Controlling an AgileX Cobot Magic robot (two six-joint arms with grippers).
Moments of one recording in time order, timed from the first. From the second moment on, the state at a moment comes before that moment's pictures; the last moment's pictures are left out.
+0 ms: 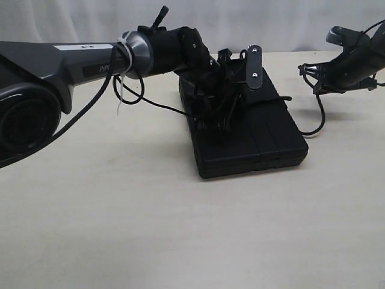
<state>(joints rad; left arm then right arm) -0.63 2.42 -1.97 -0.55 0.59 1.47 -0.16 2.26 -1.66 0.35 0.58 -0.22</state>
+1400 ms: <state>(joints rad) -0.56 2.27 -1.79 -0.55 0.50 0.99 0.00 1.95 -1.16 0.36 0.05 -0.53</state>
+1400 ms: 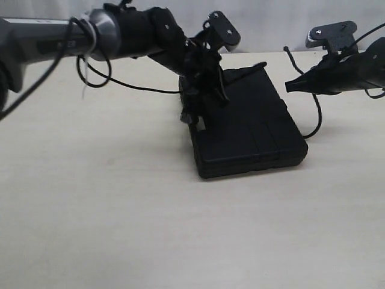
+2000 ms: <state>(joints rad) -0.52 2.21 -1.63 -0.75 0.26 1.14 0.17 1.87 -1.13 0.36 0.11 -0.81</state>
